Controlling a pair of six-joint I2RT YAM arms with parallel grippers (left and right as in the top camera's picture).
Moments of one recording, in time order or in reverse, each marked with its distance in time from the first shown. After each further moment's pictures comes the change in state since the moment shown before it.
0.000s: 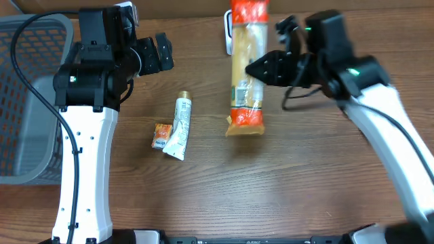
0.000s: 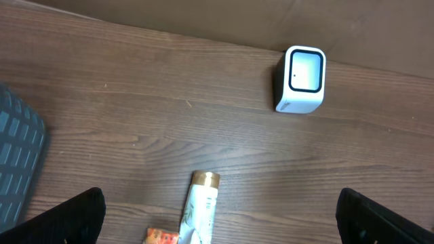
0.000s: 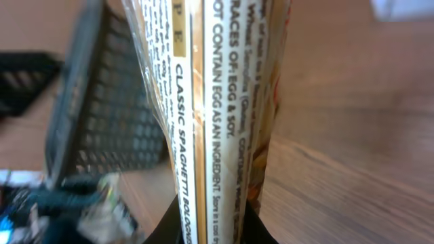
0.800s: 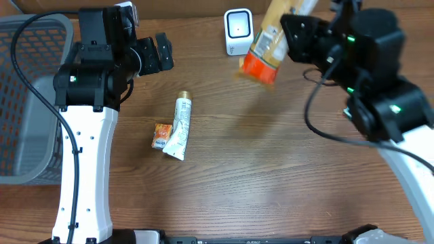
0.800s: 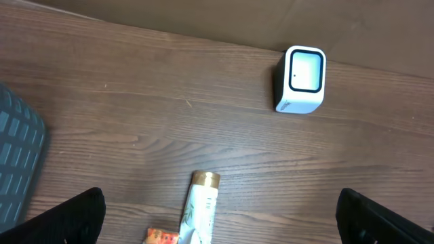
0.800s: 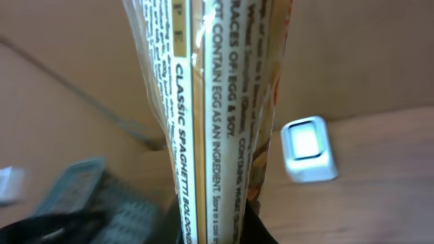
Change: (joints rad) left arm 0.000 0.000 0.000 0.000 0.000 0.000; right arm 0.043 -0.191 0.000 0.250 0.540 0.129
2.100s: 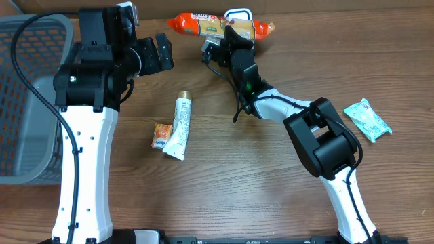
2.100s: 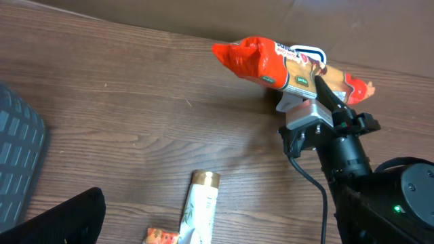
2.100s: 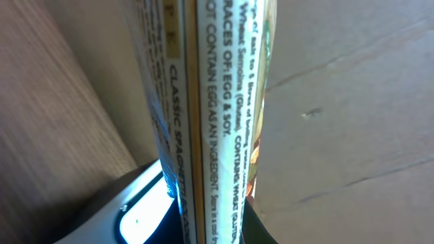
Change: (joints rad) left arm 0.000 0.000 0.000 -0.001 0.000 0.000; right arm 0.162 0.984 -0.006 1.232 0.425 -1.661
